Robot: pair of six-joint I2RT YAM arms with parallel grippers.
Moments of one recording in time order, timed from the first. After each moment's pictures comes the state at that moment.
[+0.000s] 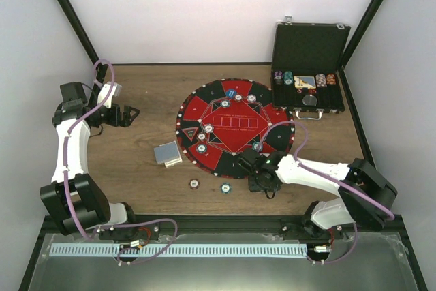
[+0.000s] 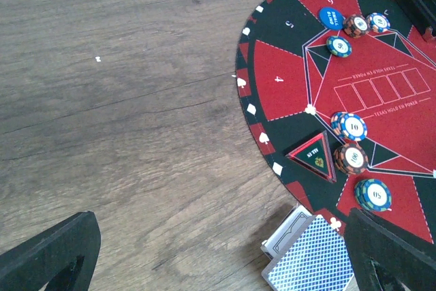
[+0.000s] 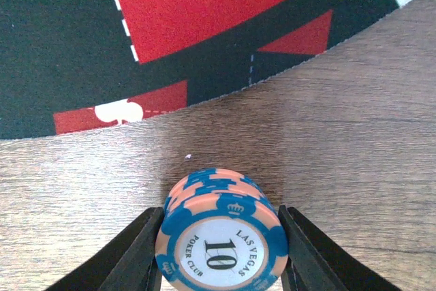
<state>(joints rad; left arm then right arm) 0.34 1.34 1.16 -0.77 0.68 0.45 0.92 1.37 0.68 -0.77 0.12 0.91</state>
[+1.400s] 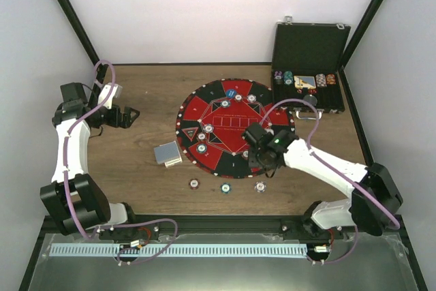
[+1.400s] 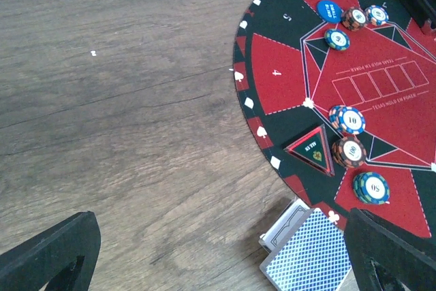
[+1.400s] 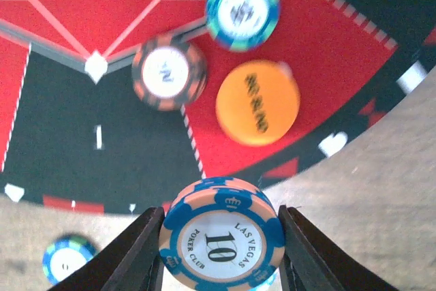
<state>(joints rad) 0.34 1.34 1.16 -0.79 0.67 0.46 0.81 1.33 0.90 -0.88 0.17 0.81</state>
